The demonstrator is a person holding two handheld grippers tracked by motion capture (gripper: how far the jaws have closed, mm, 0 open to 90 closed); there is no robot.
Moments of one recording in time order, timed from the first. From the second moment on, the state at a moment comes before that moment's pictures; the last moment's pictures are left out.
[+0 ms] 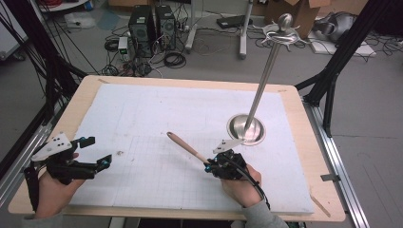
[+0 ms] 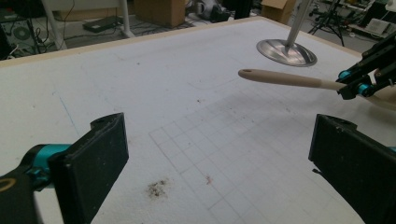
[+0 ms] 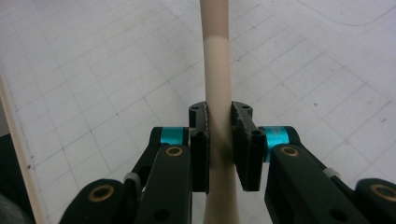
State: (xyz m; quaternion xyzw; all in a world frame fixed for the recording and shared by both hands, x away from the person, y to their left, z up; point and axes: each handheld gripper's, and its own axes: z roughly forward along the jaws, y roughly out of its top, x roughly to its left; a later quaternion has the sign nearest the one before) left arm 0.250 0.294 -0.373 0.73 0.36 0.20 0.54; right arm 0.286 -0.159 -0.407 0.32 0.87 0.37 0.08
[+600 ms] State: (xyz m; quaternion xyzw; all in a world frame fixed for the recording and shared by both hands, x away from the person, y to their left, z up) left arm 0.252 0.290 -0.371 0.73 0.36 0.20 0.54; right arm 0.286 -0.187 -0.394 0.32 0.86 0.40 0.09
